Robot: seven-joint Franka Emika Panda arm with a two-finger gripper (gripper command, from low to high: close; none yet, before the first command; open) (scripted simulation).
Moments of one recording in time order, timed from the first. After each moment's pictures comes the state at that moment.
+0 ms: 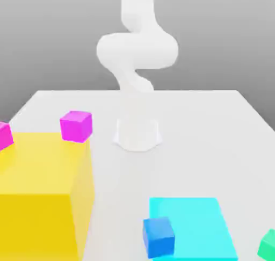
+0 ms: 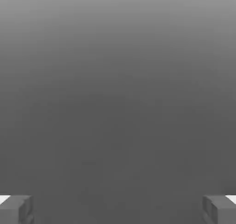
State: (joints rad) arm 0.01 -0.71 0.02 -2.29 -0.01 2.32 0.79
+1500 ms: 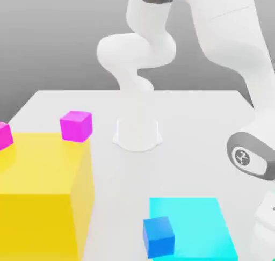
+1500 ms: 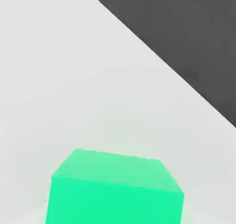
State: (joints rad) arm 0.31 0.53 0.23 -2.15 -0.25 2.66 0.77
